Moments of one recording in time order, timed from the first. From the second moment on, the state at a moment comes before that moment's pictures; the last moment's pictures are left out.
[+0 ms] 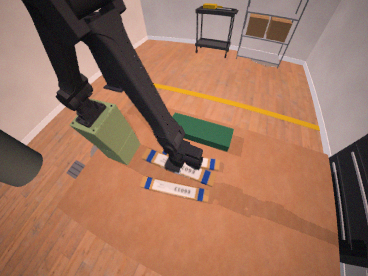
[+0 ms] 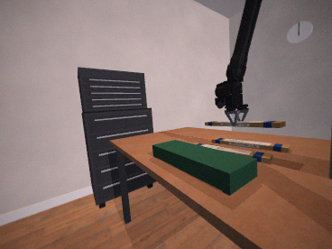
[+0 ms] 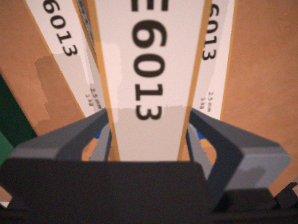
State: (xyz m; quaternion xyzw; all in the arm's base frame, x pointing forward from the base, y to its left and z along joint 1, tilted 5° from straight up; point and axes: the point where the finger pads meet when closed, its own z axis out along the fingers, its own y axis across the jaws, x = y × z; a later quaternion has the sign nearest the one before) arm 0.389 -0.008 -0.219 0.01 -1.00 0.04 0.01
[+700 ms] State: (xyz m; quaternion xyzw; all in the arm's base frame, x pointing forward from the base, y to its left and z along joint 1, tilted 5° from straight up) arm 0.388 -0.010 -0.249 0.01 -1.00 0.04 0.02
